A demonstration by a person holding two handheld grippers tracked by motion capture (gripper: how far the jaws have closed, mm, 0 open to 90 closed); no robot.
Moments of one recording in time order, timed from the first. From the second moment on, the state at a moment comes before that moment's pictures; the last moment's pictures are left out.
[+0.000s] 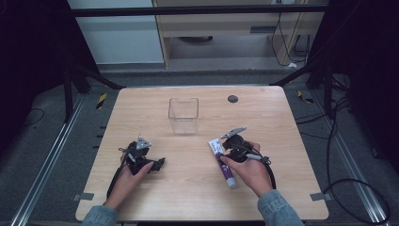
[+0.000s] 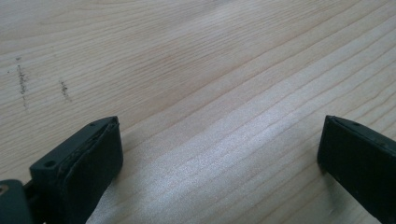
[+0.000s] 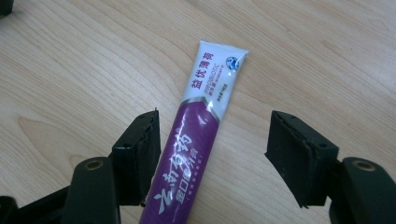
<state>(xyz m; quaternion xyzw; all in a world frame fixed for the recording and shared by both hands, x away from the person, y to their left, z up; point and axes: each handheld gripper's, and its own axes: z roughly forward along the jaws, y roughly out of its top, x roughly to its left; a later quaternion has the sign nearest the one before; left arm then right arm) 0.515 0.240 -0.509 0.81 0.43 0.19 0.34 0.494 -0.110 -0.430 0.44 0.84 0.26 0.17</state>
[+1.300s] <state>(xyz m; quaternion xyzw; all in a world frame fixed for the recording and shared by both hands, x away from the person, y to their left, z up) 0.515 0.240 -0.509 0.81 0.43 0.19 0.34 0.528 -0.079 -0.473 0.47 0.86 0.19 0.12</state>
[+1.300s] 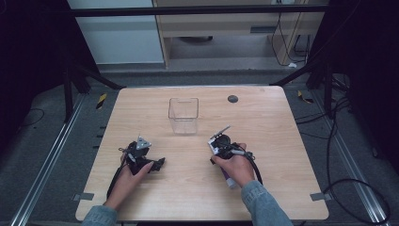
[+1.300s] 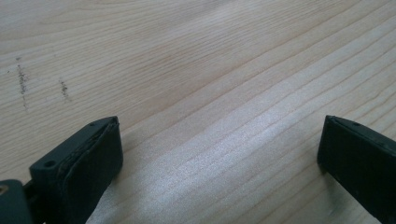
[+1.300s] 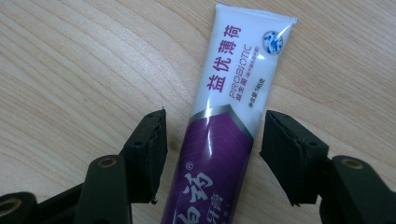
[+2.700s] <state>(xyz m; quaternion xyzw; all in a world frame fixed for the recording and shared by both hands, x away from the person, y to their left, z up) 0.515 0.240 -0.509 0.81 0.43 0.19 0.34 0.541 -0.076 -0.469 0.44 0.88 0.16 0.09</state>
